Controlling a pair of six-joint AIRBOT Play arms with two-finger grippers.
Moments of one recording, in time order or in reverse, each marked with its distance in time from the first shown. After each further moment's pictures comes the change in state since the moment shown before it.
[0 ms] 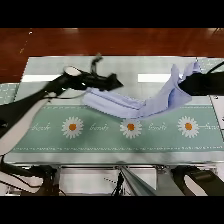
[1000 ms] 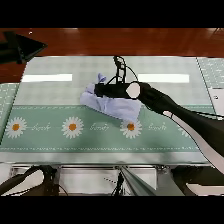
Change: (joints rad) left arm 0.615 0.483 -0.039 0.047 -0.363 0.012; right arm 0.539 -0.695 0.001 0.402 -0.899 0.024
